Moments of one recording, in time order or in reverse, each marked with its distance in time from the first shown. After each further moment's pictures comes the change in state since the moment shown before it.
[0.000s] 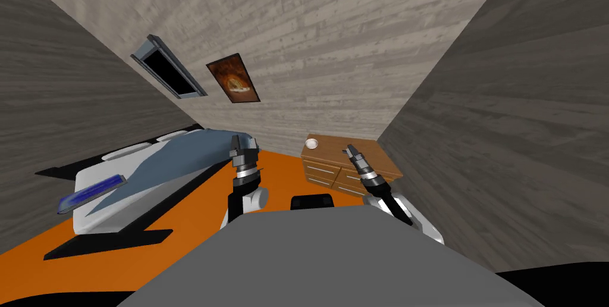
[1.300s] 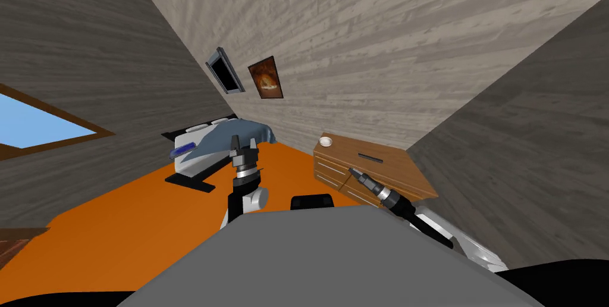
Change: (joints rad) left arm 0.000 0.000 0.000 0.000 0.000 0.000 0.000; right arm 0.073 -0.357 0.052 0.312 0.155 -0.148 0.055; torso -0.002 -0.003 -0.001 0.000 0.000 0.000
